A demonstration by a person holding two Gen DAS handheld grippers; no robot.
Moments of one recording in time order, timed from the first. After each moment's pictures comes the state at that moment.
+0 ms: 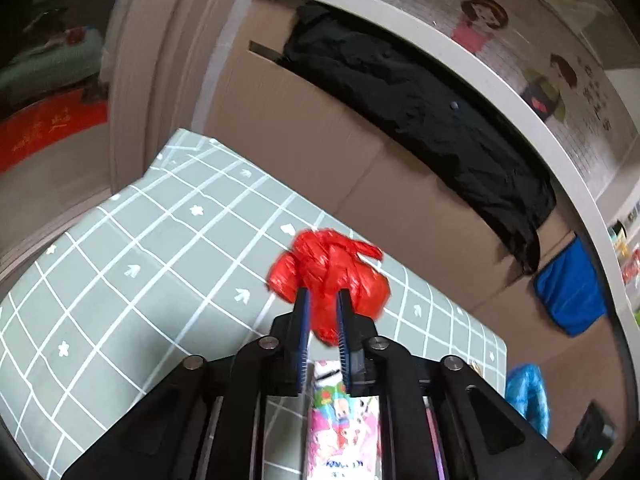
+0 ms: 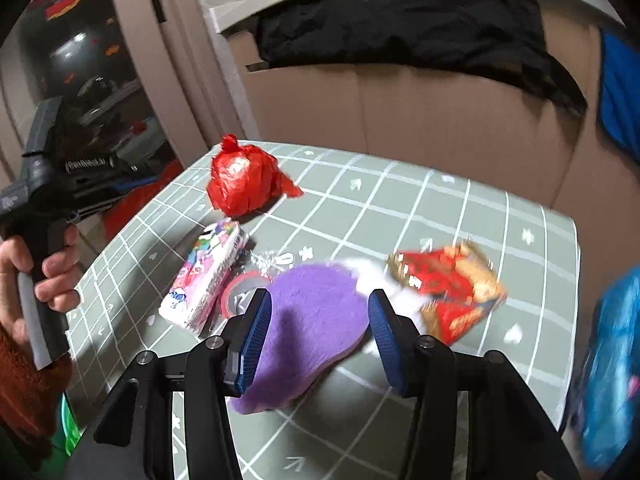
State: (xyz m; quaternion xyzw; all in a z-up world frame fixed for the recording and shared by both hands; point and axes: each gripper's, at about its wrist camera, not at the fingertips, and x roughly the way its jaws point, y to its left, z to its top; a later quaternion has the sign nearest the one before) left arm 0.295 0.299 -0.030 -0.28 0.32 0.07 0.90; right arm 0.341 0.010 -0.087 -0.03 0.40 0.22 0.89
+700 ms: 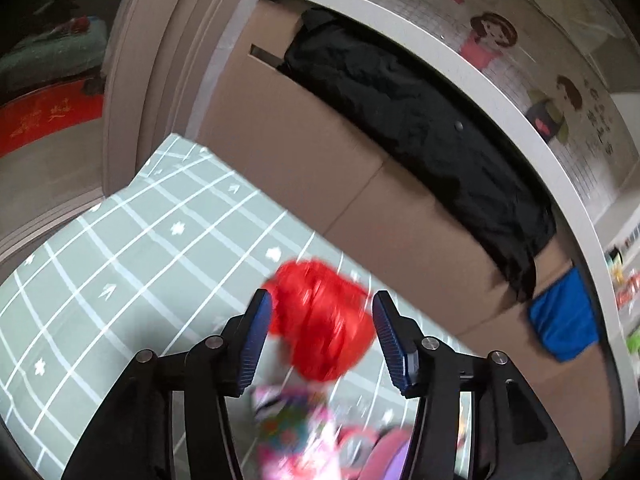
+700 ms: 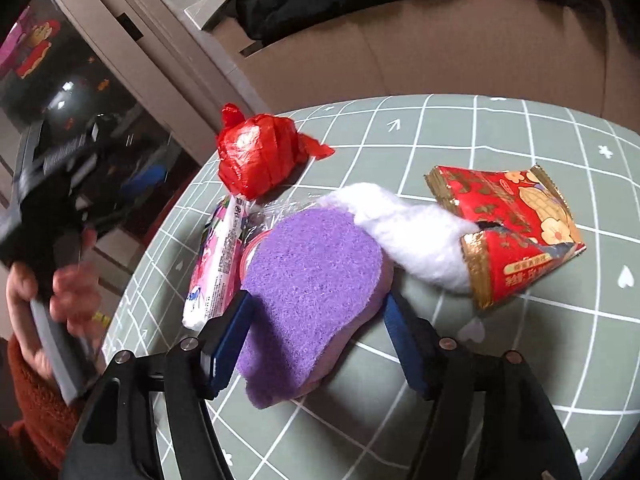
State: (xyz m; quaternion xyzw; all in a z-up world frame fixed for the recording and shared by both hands) left arm 0.334 0.301 -0.026 -0.32 0.31 0.07 0.89; right arm 0.369 0.033 -0.133 0.08 0.46 0.27 0.84
